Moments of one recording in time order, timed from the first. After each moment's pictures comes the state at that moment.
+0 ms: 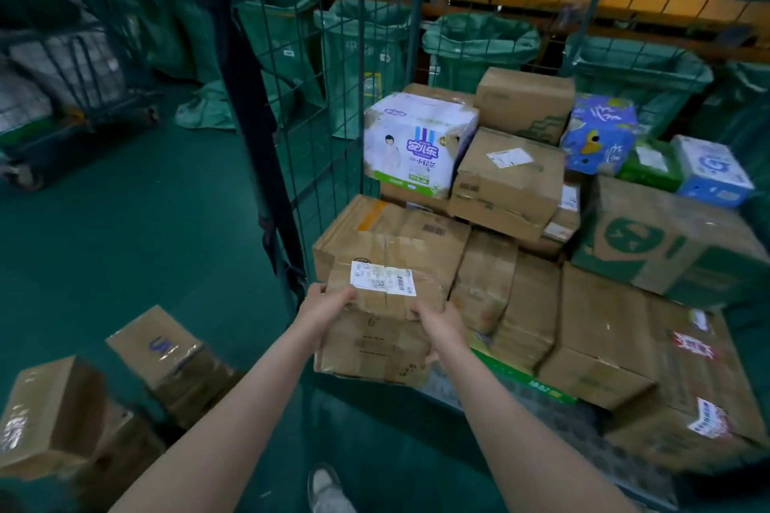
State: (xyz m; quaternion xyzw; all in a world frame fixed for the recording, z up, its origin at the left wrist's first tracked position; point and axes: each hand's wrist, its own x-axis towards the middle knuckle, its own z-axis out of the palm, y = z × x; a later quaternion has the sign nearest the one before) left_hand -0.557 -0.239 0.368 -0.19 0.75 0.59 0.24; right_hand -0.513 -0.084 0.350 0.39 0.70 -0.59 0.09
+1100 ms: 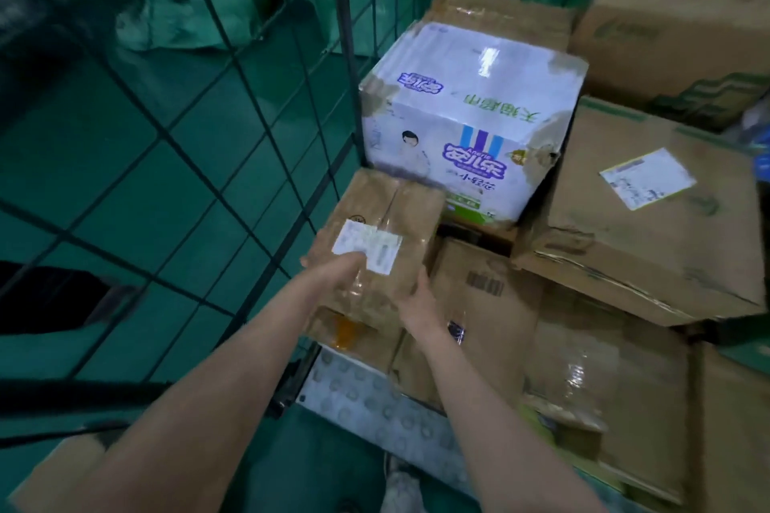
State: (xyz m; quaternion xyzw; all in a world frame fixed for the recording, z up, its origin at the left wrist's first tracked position) left_hand -1.032 -0.148 0.253 -0.18 0.85 0.37 0.33; right_hand -0.952 -0.031 0.219 0.33 0.72 -0.59 0.17
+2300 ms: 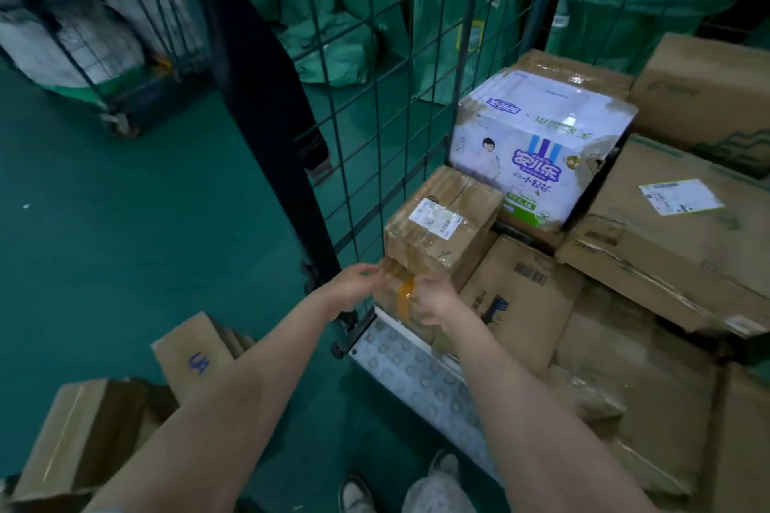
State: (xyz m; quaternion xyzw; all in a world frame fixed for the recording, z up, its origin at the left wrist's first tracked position) left_hand -0.830 -0.255 0.336 -0.14 0.82 0.45 0.34; right_hand -0.834 -0.115 0.298 0.23 0.76 -0.52 0.30
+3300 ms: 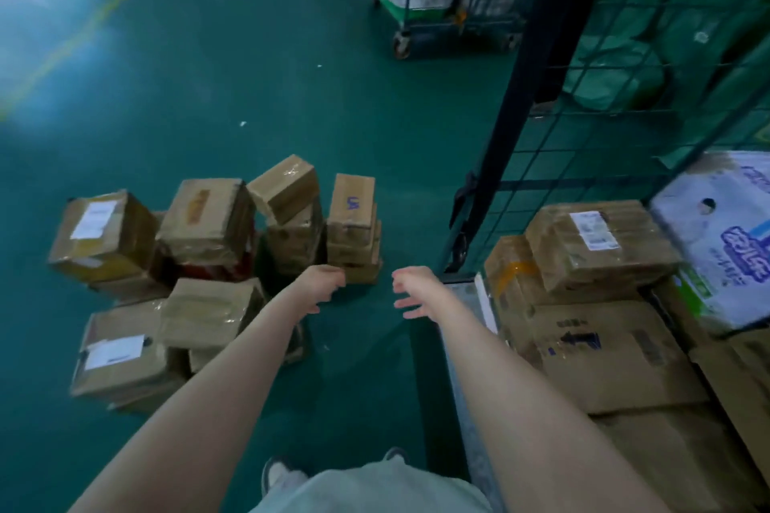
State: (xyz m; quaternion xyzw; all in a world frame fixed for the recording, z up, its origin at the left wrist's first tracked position) left_hand -0.518 -0.292 0.307 -0.53 0.62 0.57 0.09; right_hand -0.645 -0.179 0.311 -0.08 0.77 -0.35 0.53
